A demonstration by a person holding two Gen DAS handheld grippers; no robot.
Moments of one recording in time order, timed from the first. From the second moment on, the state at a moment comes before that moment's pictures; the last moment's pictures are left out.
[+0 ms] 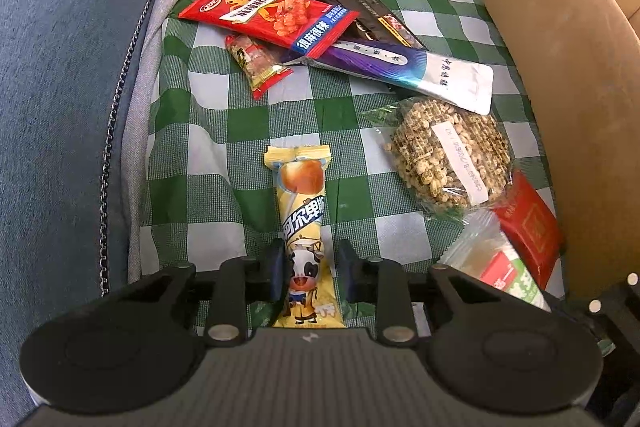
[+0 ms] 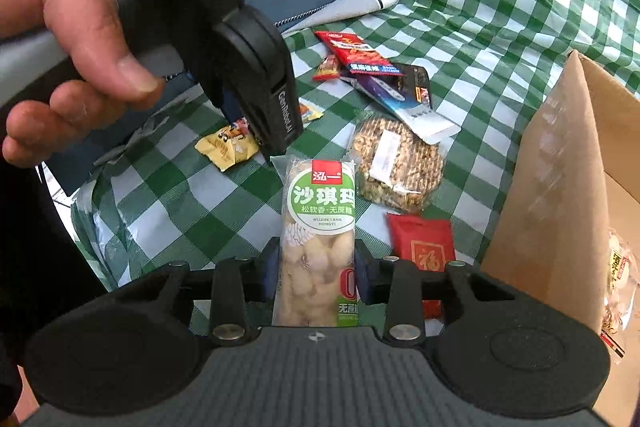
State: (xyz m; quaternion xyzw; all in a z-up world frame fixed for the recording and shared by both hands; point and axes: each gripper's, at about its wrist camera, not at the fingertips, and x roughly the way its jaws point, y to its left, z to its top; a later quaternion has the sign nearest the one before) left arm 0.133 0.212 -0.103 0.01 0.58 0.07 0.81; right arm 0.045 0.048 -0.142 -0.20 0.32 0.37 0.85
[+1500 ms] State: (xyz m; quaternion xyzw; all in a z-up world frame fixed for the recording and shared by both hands) left arm 0.126 0.170 -0.011 -0.04 0.34 0.07 0.94; right arm 0.069 -0.128 -0.012 -0.06 0.12 0.24 0.96
